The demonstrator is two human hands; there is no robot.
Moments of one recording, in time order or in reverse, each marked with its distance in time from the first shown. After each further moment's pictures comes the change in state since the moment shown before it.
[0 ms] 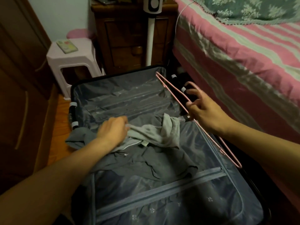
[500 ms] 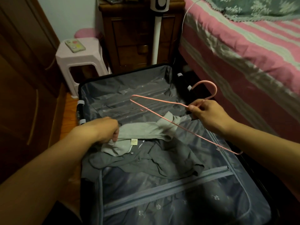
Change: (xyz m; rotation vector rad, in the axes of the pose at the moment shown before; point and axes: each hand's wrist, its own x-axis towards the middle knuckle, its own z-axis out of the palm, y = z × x) left_hand -0.007 -0.039 -0.051 0.300 -0.463 0.154; right_hand -0.001 -0.008 0.016 -0.088 0.004 0.178
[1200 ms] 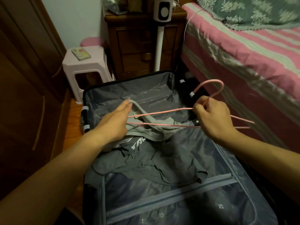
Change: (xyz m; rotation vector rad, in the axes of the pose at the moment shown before) left_hand 0.007 0.015 -0.010 -0.351 0.453 0.025; right_hand -0.014 -0.035 0.001 -0.281 0.377 -0.189
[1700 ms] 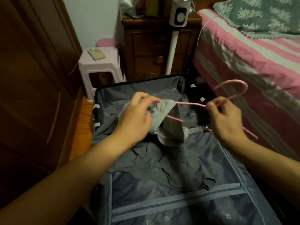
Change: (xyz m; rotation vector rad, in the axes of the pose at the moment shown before) left_hand -0.032 0.046 -0.017 -0.449 0.487 0.284; right_hand 0.004 -0.004 0.015 0.338 0.113 0.065
